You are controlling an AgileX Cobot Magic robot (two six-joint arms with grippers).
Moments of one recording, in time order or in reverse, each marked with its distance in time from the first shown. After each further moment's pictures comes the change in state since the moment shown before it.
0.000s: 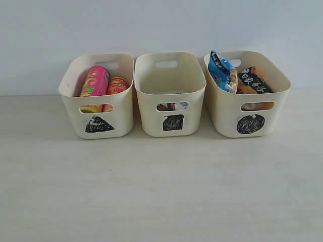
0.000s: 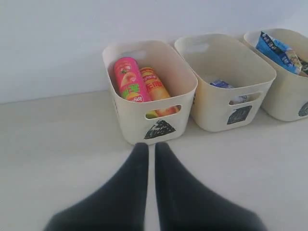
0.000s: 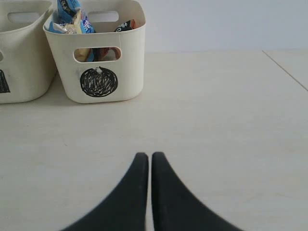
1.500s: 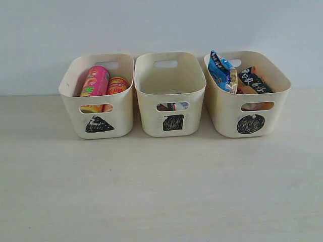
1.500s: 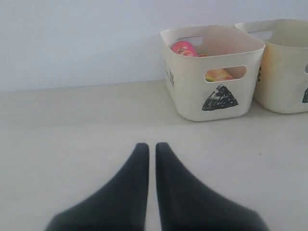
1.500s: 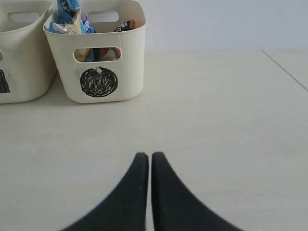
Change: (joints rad) left arm 0.181 -0.578 0.696 0.087 -0.317 -0.022; right arm 0.000 0.000 0.000 0.000 0.000 0.000
